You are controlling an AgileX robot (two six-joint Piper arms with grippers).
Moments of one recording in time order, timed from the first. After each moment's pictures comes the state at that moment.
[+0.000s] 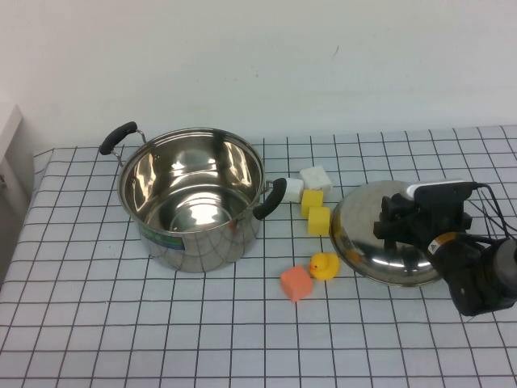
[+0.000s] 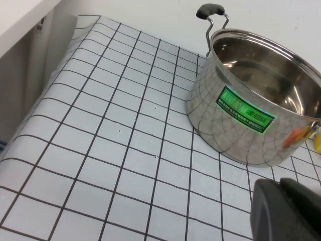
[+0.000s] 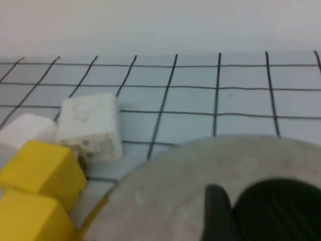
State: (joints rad) right arm 0.25 2.45 -1.11 0.04 -0.94 0.08; left arm 0.06 -0.02 0.01 -0.19 0.37 -0.23
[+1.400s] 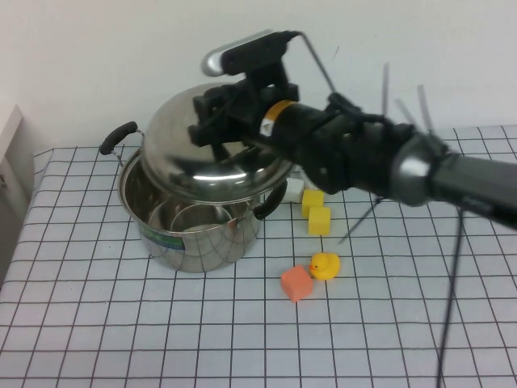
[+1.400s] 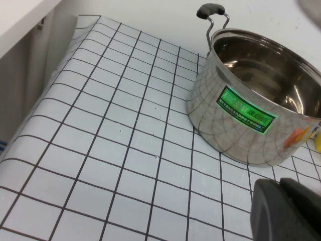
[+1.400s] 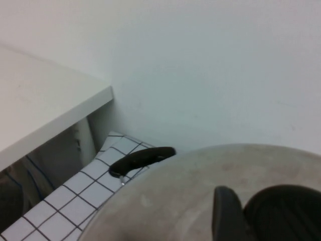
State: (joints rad) right arm 0.66 2.17 -1.73 -0.05 -0.14 0.08; left arm 0.06 -0.02 0.01 -0.19 0.37 -0.23
